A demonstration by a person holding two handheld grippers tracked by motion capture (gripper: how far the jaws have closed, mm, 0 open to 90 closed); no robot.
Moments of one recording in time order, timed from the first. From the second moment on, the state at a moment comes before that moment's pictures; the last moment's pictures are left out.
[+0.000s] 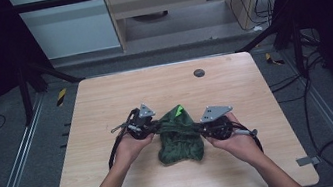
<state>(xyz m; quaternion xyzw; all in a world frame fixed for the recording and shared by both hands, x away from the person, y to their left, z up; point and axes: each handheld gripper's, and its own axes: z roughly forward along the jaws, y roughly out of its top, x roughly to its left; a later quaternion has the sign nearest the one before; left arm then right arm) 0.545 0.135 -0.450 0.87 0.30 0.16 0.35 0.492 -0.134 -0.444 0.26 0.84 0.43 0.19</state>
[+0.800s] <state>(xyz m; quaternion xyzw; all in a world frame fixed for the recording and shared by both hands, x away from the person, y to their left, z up) 0.493 0.143 -0.455 0.87 0.26 0.18 0.38 0.473 -0.147 -0.458 0.27 0.85 0.42 0.19</state>
